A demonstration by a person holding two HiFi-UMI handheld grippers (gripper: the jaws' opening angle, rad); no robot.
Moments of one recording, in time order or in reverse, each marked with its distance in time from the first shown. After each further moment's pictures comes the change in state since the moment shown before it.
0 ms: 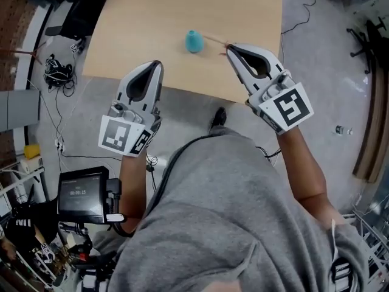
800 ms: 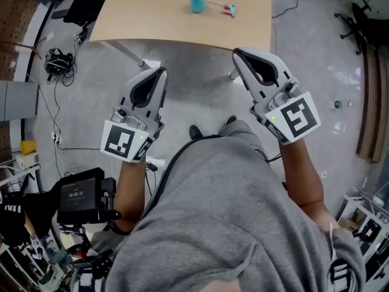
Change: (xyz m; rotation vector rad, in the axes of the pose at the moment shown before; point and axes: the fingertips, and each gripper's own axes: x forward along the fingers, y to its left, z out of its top) left arm -0.242 -0.143 0.000 0.036 -0.016 -0.090; right arm -0.145 0.247 0.032 -0.052 0.001 -0.074
